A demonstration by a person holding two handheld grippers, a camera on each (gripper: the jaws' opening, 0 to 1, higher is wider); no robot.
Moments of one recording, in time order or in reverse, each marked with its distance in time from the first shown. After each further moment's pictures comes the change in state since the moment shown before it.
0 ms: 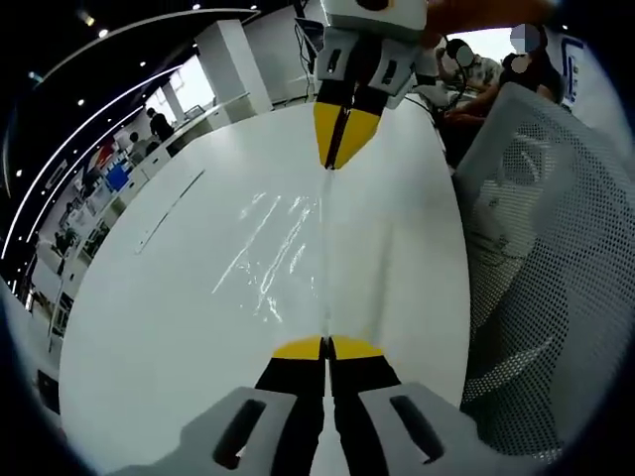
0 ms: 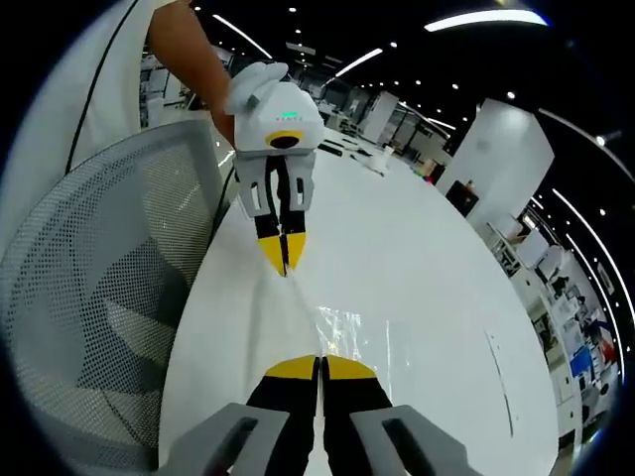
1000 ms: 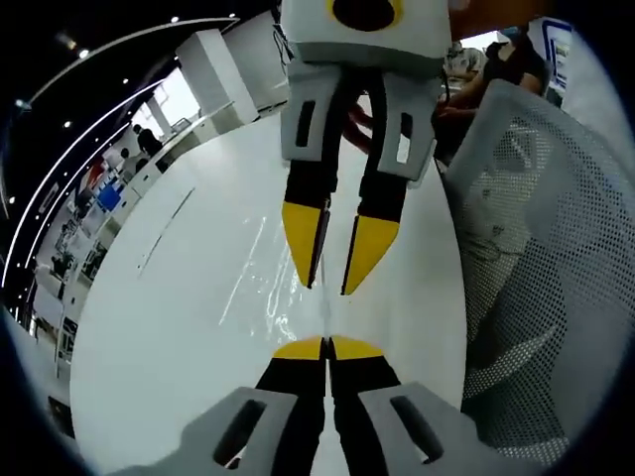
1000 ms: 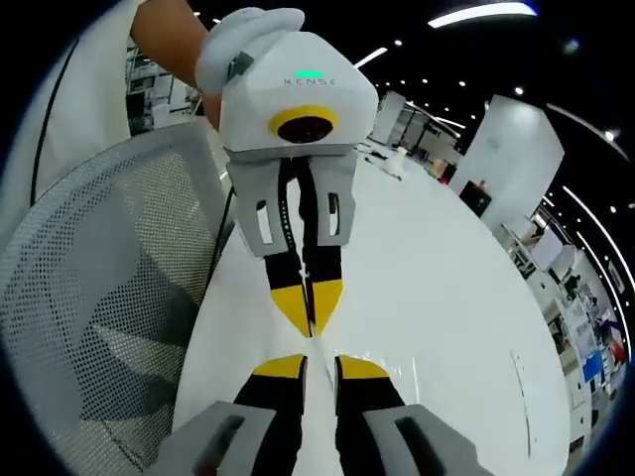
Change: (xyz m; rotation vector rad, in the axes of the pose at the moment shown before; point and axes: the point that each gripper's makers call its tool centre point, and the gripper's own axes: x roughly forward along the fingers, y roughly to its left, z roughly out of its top) left arm 0.002 -0.003 0.018 0.084 -0.004 -0.021; right arm 0.058 0.021 0.046 -0.012 -0.021 0.056
